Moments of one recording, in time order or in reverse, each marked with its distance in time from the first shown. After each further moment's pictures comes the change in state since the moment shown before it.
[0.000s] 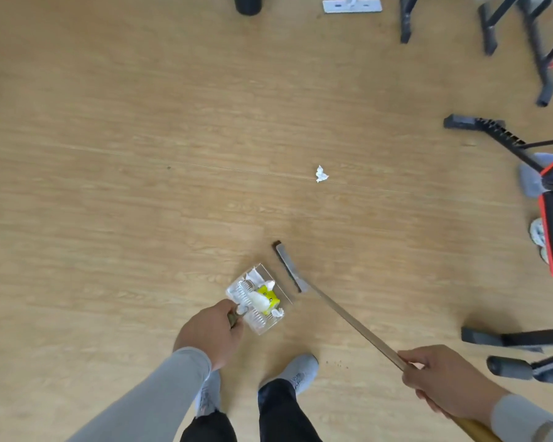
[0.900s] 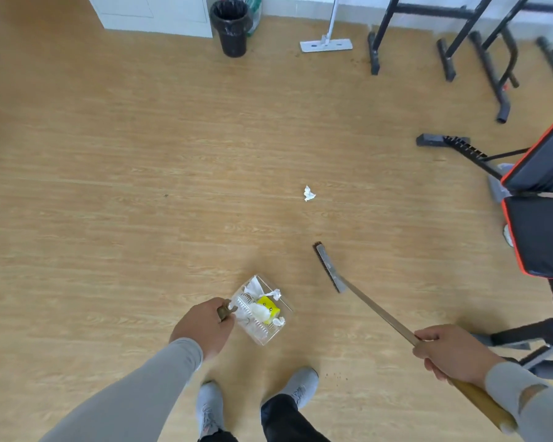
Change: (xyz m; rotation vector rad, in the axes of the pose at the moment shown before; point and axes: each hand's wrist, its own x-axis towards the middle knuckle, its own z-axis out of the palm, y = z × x) left_hand -0.028 0.014 -0.045 -0.095 0.000 -0.014; right_hand -0.034 0.015 -0.031 0.098 0.166 0.018
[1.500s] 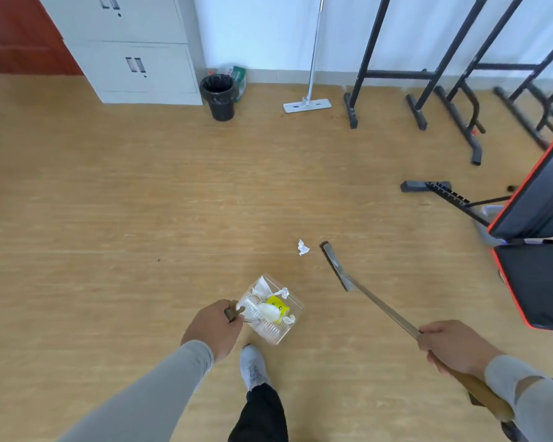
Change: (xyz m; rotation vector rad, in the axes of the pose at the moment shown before) left_hand 0.101 0.111 -0.098 -0.109 0.088 0.096; right_hand 0.020 -0.118 -0.097 0.046 0.124 -0.077
